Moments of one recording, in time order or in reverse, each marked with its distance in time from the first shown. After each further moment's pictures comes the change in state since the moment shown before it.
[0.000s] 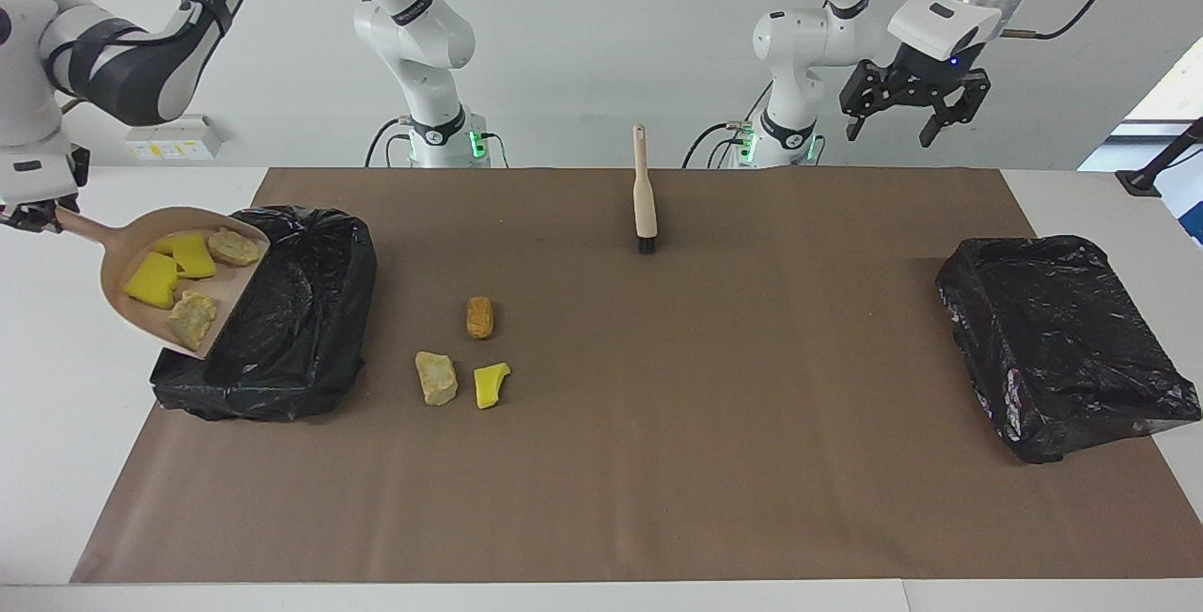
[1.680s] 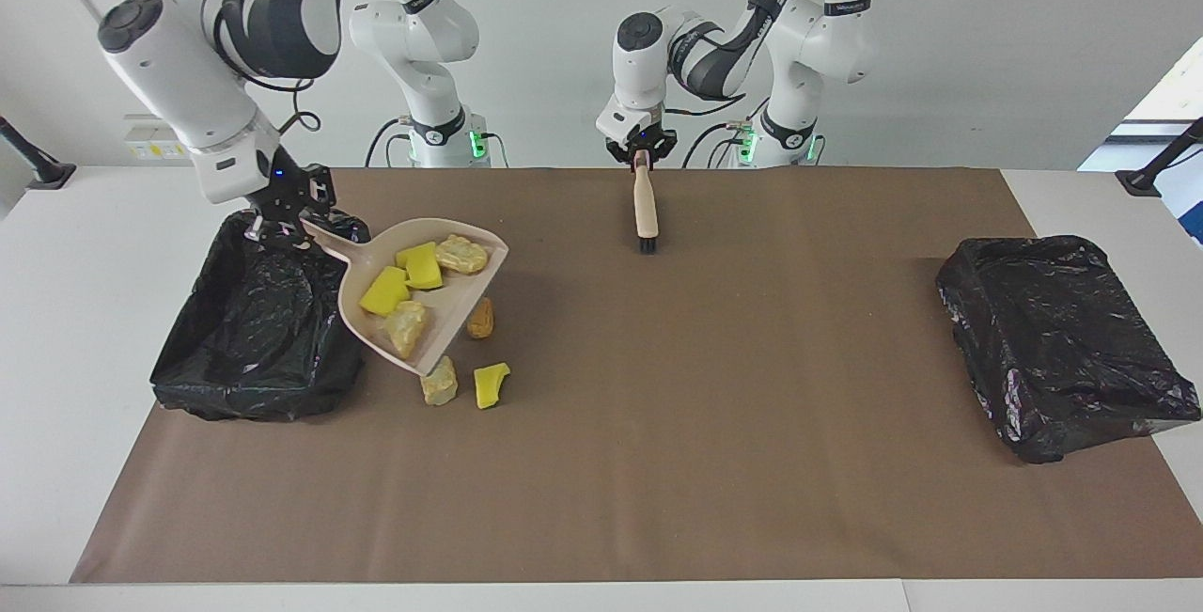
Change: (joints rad) left arm -0.806 -0.112 -0.028 -0.951 -0.130 0.718 -0.890; right arm 0.162 -0.186 -0.009 -0.200 0.726 -0.089 0.363
